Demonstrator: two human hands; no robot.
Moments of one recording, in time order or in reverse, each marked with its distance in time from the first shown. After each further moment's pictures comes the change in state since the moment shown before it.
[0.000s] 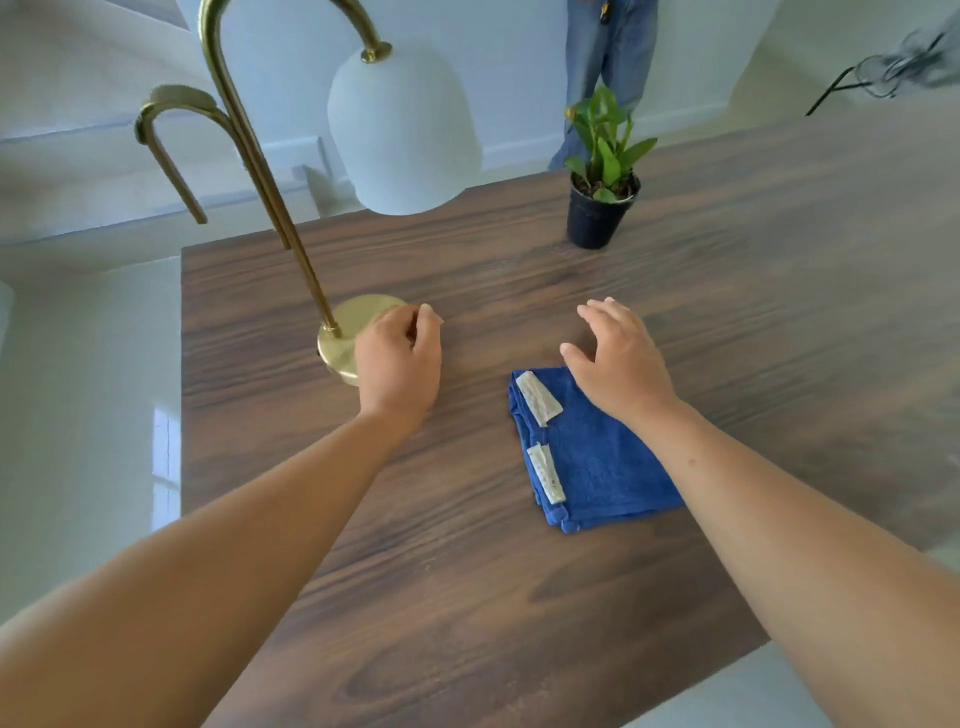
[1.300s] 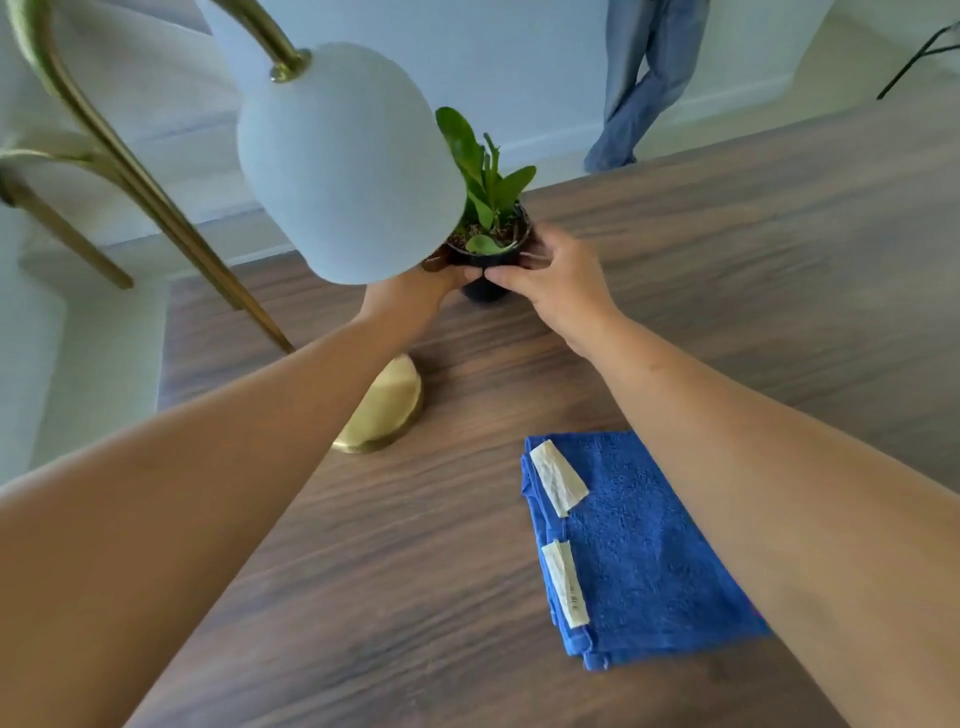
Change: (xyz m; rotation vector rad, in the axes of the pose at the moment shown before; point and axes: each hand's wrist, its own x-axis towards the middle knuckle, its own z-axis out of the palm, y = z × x) left_hand 0.144 0.009 0.048 -0.079 -0.304 -0.071; right_hand 0.149 -0.050 0.024 0.822 -0.068 0.019
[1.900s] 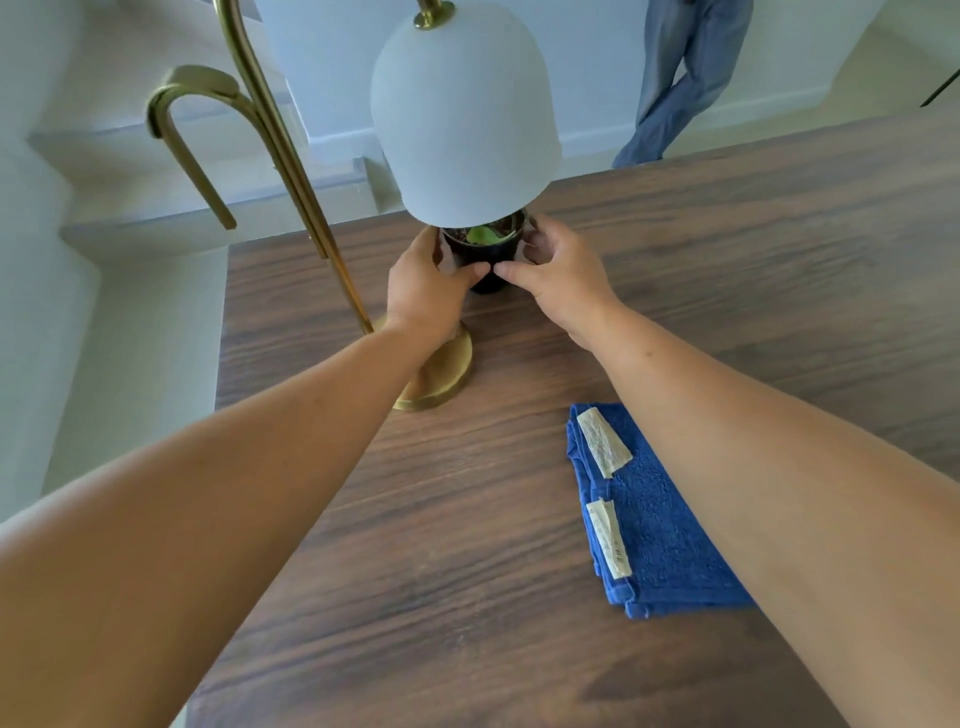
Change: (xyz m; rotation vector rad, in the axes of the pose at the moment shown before) left_hand -0.044 -0.016 -0.023 0.094 0.190 -0.031; right_hand -0.020 -0.010 0.046 -0.059 -0.081 0.008
